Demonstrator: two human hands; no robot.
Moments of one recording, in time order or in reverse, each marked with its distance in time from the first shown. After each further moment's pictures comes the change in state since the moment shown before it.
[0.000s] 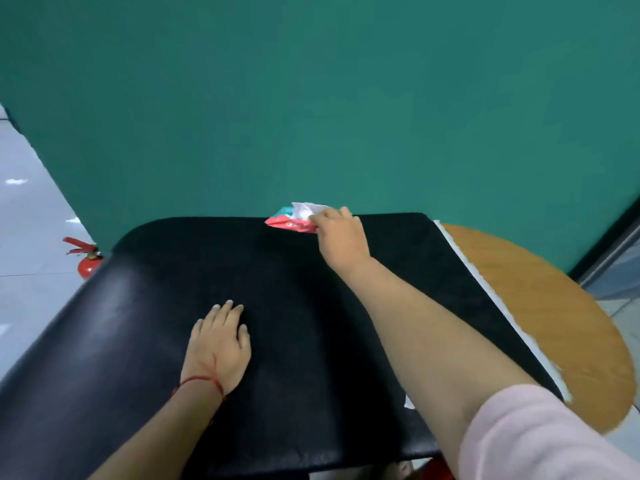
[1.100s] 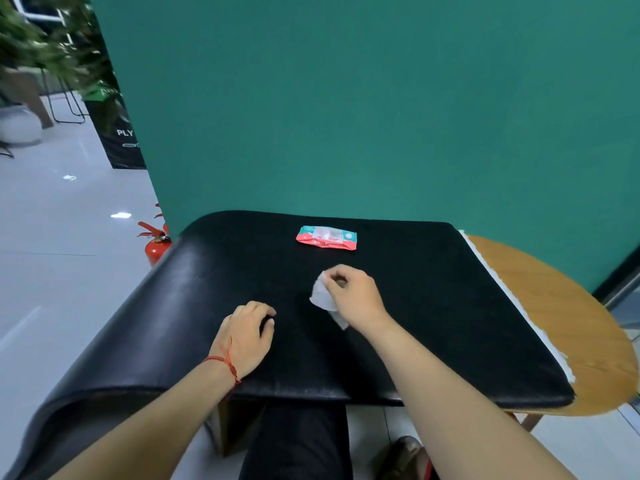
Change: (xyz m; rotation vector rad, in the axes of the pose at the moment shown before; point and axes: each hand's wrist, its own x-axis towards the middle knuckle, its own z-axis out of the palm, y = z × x) left_hand -0.079 -0.059 -0.056 -0.185 0.117 0.193; right_hand -0.152 -0.119 -0.048 0.776 -0.188 0.325
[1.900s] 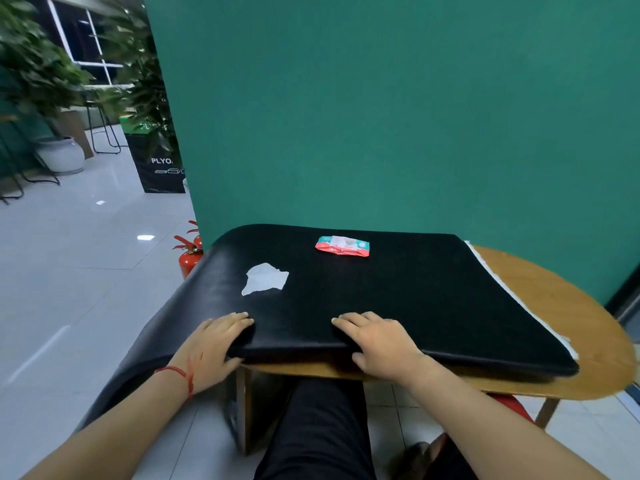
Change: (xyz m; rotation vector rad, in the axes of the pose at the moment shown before) left_hand -0.090 -0.071 -0.095 0.281 -0.136 0.231; right_hand -0.106 0.026 -0.014 -0.985 -0.331 -0.542
